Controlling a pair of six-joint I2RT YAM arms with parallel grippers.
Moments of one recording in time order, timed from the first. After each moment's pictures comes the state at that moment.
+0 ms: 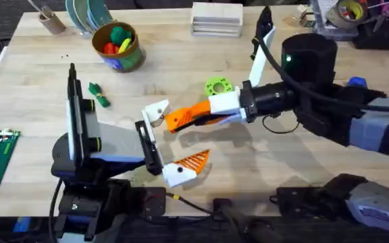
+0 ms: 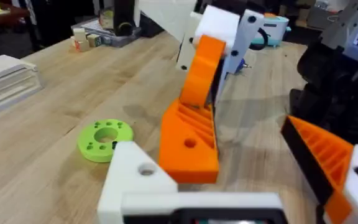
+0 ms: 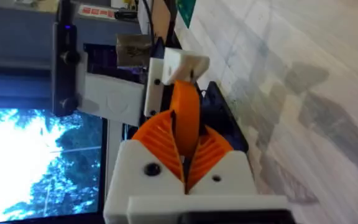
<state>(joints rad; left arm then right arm) -0.07 0.01 0.01 -0.11 1.13 0.03 0.54 1.25 0.56 0.20 -1.05 0.92</state>
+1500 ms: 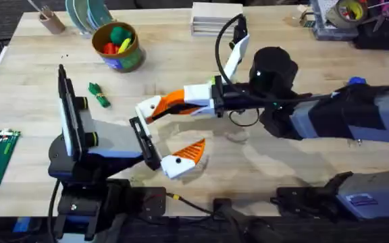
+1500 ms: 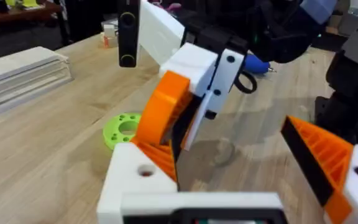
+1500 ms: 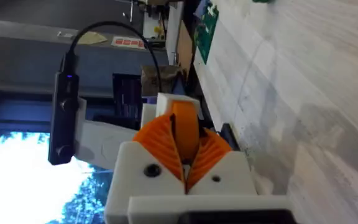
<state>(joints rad) -0.04 0.01 0.01 -0.11 1.07 0.00 0.65 1.63 0.55 0.92 -0.90 1.27</state>
